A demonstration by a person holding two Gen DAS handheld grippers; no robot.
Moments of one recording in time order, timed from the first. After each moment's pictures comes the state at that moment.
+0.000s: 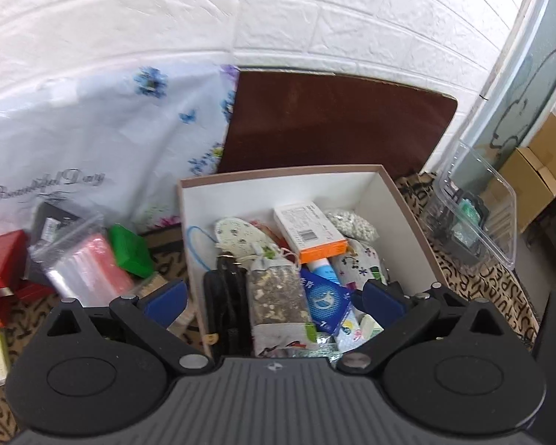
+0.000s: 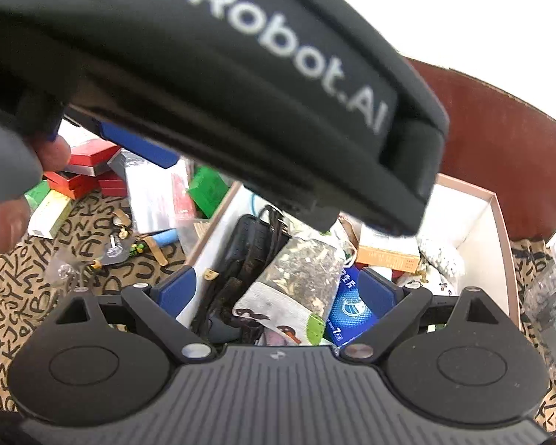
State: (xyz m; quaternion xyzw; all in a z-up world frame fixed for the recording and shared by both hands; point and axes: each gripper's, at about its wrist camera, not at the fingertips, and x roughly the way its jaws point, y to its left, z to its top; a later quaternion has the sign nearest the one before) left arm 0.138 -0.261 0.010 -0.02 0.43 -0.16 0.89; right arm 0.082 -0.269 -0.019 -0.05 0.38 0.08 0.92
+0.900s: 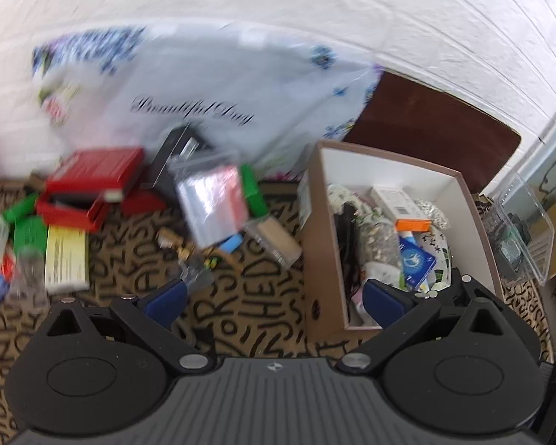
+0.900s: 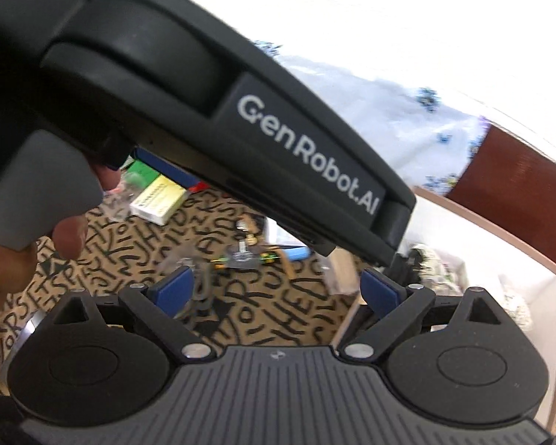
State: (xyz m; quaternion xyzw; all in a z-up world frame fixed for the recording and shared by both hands) left arm 0.071 -0.136 -0.001 -0.10 0.45 -0.05 0.89; right arm 0.024 -0.245 -0.014 -0.11 0.35 0.21 0.91
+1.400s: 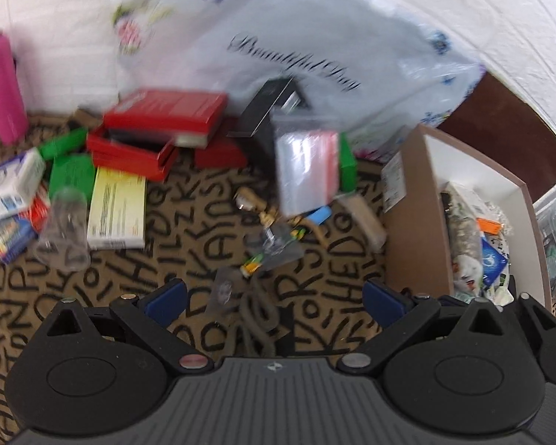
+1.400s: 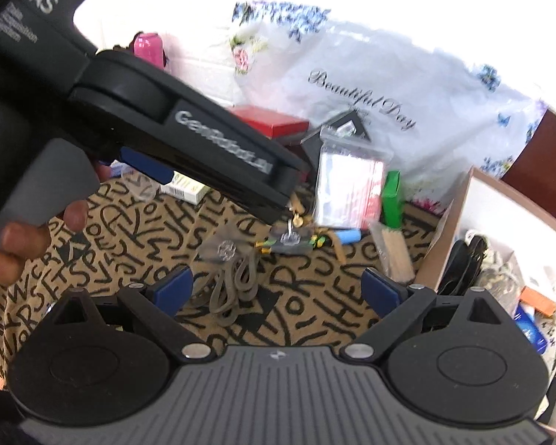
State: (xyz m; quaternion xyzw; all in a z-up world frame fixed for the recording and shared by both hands) left arm 0.080 -0.052 -0.063 -0.15 0.48 0.00 0.86; right arm 0.040 -0.201 -0.036 -0.11 0.39 0.23 0.89
